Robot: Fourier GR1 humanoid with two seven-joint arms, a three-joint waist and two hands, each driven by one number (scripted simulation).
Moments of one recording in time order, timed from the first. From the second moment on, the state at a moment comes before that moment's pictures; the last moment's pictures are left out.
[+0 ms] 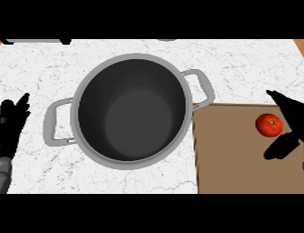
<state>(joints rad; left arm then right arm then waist) -0.10 0.42 0.01 -1.43 -0.05 0.18 0.38 -0.23 -0.52 0.12 -1.59 0.61 0.42 0.66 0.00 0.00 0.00</state>
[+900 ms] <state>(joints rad) -0.11 0.34 0.08 -1.42 -0.14 0.12 0.37 -0.27 -0.41 0.03 -1.38 0.73 0.42 0.53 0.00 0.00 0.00</state>
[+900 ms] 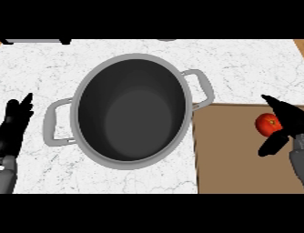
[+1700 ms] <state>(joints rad) -0.10 0.31 0.13 -1.47 -0.16 0.07 0.40 -0.29 -0.40 0.02 -1.29 0.86 0.32 0.36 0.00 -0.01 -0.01</state>
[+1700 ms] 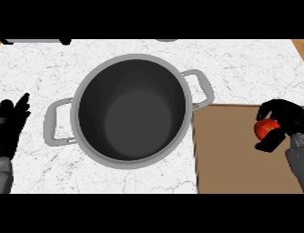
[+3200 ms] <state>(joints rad) -0.20 0.30 0.09 -1.44 -0.17 -0.04 0.32 -0.86 -0.28 0.24 -1.38 0.54 0.43 -0.66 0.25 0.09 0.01</state>
